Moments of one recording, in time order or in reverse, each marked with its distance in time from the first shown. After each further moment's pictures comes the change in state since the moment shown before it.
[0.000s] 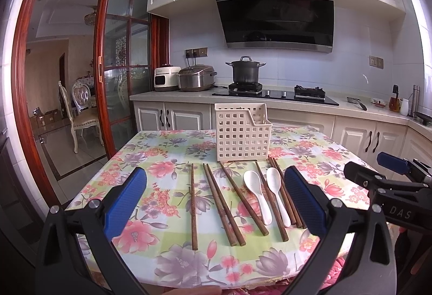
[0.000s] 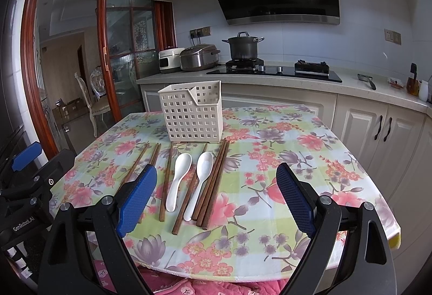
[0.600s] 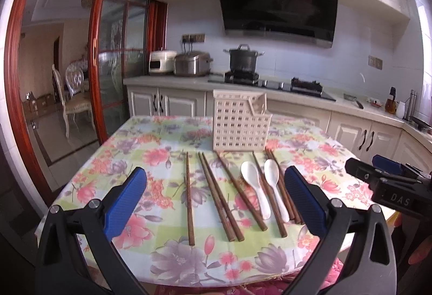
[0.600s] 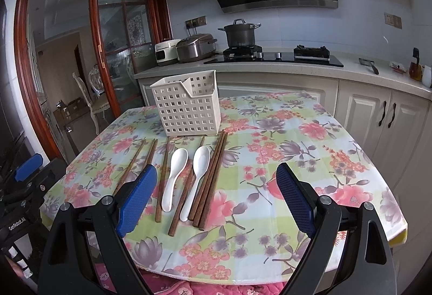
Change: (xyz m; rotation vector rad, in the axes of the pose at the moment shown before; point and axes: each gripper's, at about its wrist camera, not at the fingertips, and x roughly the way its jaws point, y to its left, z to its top) left arm 0.026 0.019 -0.001 -0.058 0.100 -0.044; right arm 0.023 -0.010 0.005 0.057 0.077 0.021
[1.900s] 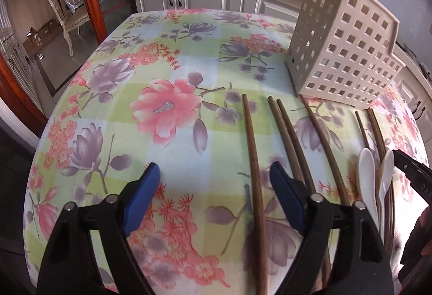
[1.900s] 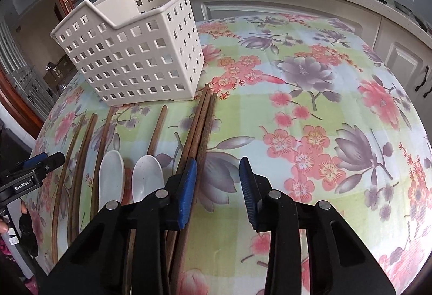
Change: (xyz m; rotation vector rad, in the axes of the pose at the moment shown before) left arm 0.261 0.089 0.005 -0.067 0.605 0.094; right arm 0.229 -0.026 0.033 0.051 0.433 0.003
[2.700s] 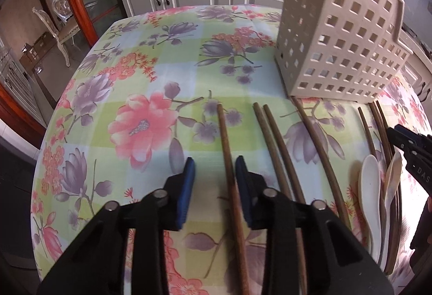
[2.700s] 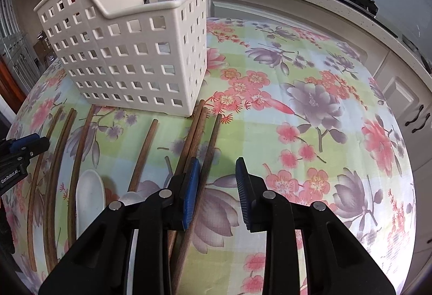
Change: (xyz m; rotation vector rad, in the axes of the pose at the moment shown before) left arm 0.017 -0.027 0.021 0.097 0.039 0.036; right arm 0.027 0.019 0.028 -0.141 0.039 -0.111
